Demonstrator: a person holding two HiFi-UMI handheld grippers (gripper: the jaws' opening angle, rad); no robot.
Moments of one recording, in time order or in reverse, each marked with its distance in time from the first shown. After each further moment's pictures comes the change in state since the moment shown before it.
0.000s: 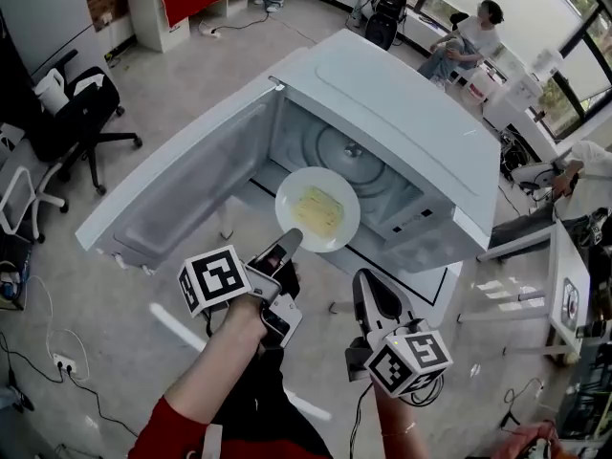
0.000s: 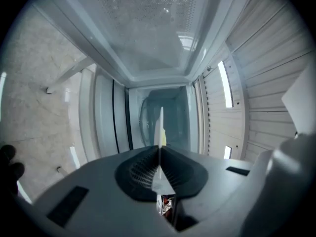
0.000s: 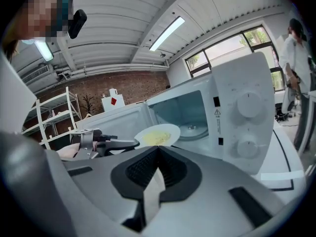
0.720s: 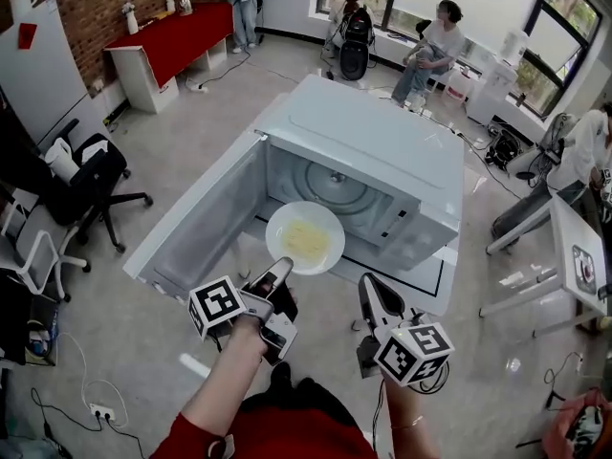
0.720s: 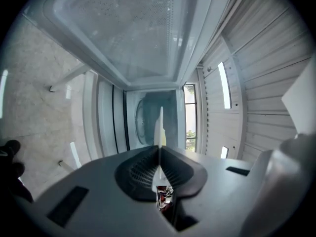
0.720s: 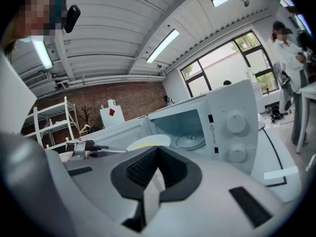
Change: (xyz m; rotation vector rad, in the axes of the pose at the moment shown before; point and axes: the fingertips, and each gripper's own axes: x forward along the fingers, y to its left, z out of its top) left arm -0.031 -0.021 0.005 -0.019 0.028 0.017; right arm -0.019 0.006 0.026 0.064 -0.112 -0.024
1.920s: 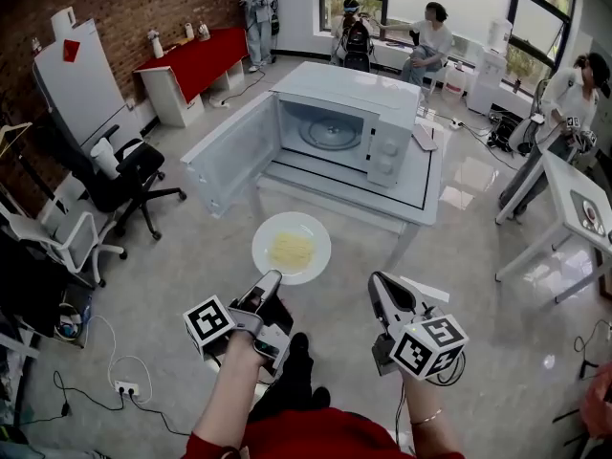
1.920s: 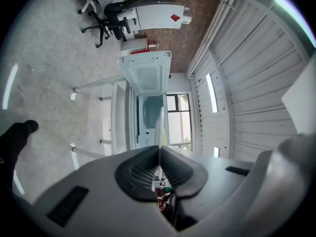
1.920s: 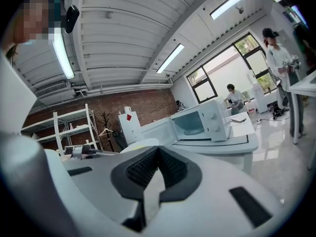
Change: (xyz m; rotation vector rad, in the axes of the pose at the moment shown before) left arm -0.228 -0.008 -0.166 -0.032 -0.144 -0.079; right arm -0.238 0.083 -0.083 0.000 -0.071 0.116
